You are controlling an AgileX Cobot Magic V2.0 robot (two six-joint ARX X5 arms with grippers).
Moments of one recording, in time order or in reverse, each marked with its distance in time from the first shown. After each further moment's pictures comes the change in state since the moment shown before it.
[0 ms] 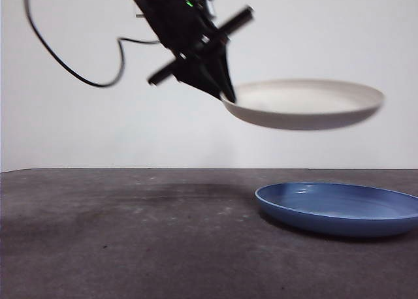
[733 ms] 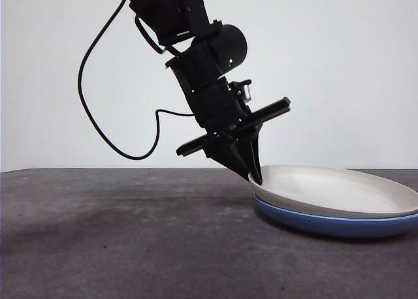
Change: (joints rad) left arm -0.062 0.277 0.078 -0.008 -0.004 -0.019; right arm 0.000 0.000 0.000 0.000 0.000 0.004
